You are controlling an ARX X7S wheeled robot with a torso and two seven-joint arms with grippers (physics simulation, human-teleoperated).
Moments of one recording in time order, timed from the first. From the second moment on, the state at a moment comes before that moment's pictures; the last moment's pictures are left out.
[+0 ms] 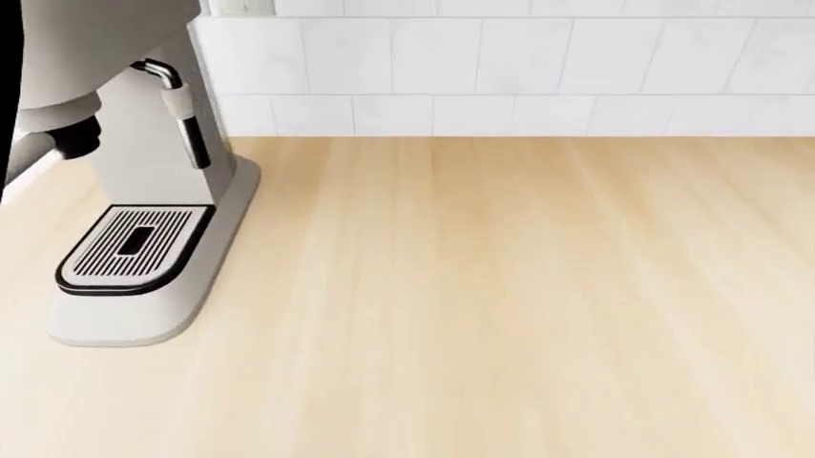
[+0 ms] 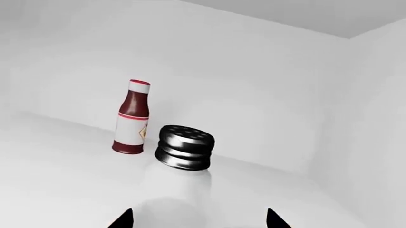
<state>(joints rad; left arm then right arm) -2.24 0.00 0.46 -1.29 -0.49 -0.54 -0.09 2.35 0.06 -0.21 1.30 -0.08 0.78 -0.29</state>
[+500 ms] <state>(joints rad) -2.22 0.00 0.43 -1.25 -0.43 -0.55 -0.08 2.36 0.06 -0.28 1.28 -0.03 0.82 -0.37</state>
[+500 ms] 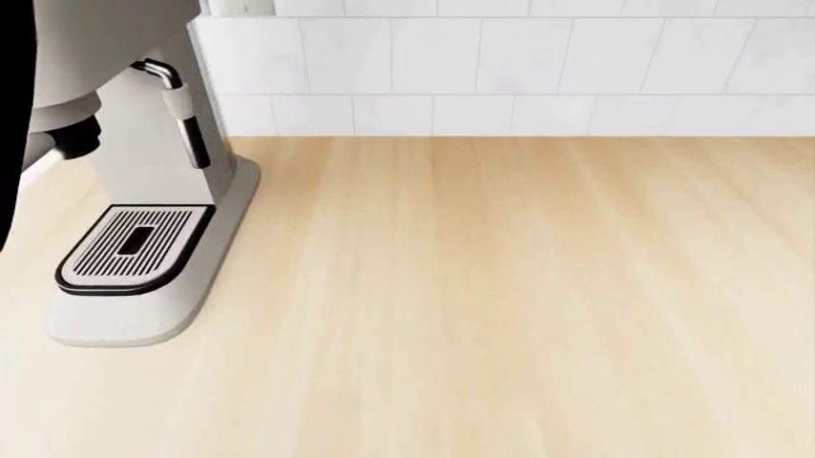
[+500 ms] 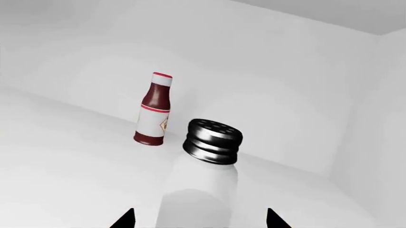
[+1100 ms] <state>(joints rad) -2.31 0.00 0.16 -1.29 -0.15 -0.48 -0.05 2.36 0.06 -0.24 1.27 -0.08 0.84 -0.38</state>
